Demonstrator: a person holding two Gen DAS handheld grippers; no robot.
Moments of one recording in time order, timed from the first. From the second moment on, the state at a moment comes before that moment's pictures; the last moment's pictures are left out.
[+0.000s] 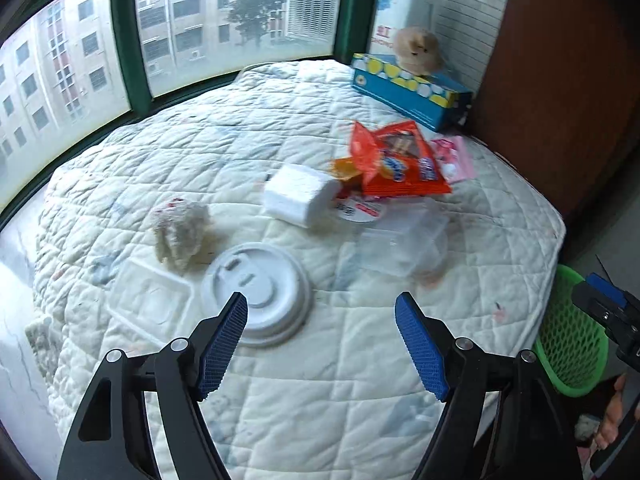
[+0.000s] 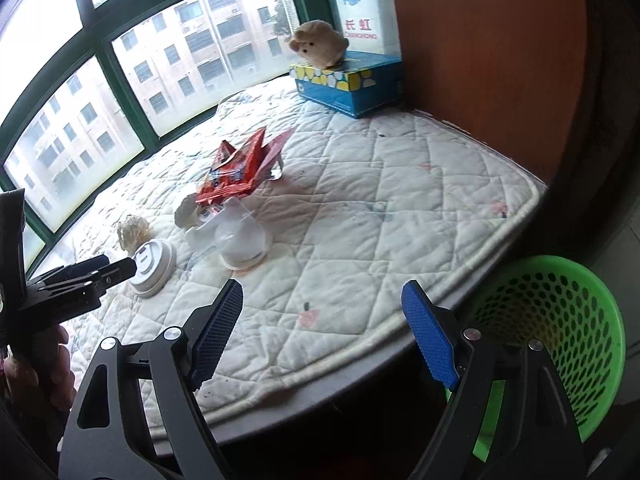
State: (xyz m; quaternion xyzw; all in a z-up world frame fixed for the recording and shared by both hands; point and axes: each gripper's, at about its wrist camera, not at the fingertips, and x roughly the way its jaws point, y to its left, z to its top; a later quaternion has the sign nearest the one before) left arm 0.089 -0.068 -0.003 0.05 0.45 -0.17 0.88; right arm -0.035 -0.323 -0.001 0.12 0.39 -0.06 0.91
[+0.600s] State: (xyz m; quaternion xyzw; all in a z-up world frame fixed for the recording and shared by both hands) left arm 0.144 0.075 -0.054 -0.11 0.52 0.00 0.84; right arm 0.020 -0.244 -0.005 0.07 0.41 0.04 0.91
